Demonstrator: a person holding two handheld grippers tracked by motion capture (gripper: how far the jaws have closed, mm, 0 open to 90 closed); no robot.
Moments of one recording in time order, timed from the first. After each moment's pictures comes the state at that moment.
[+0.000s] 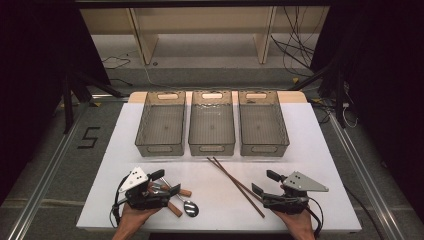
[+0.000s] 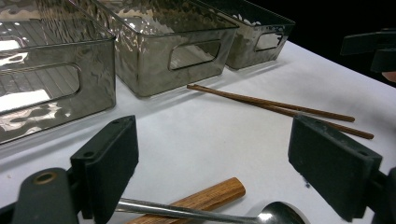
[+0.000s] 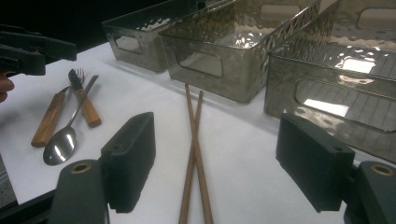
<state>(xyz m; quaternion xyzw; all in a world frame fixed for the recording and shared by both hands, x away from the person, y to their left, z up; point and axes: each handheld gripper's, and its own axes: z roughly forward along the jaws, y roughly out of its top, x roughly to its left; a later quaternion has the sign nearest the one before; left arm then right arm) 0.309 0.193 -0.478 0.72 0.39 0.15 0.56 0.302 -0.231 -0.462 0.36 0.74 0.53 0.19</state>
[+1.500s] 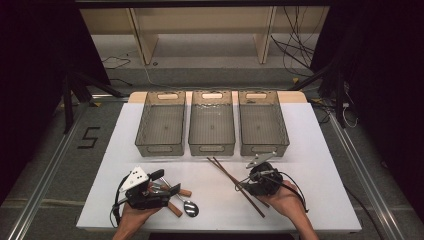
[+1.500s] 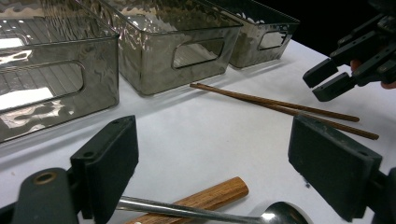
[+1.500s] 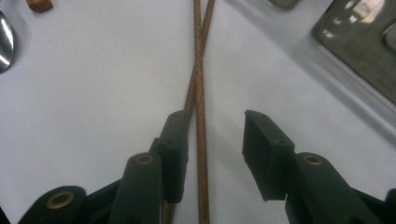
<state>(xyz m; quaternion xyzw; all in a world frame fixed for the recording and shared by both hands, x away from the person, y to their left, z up) 0.310 0.193 -0.478 0.72 0.39 0.15 0.55 0.359 -0.172 -0.450 0.35 0.89 0.26 0.11</state>
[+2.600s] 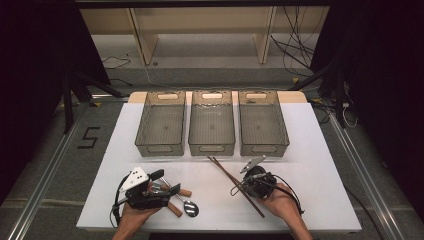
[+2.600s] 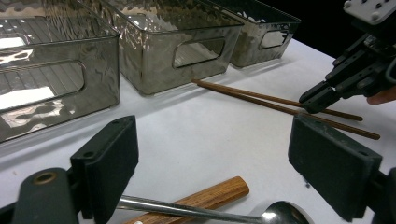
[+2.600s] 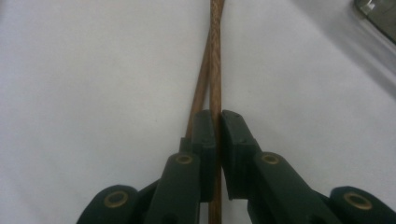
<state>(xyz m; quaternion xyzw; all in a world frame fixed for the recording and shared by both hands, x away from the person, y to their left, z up) 0.310 0.192 -0.478 0.72 0.39 0.16 0.55 0.359 -0.160 -0.468 0.34 0.91 0.22 0.10</state>
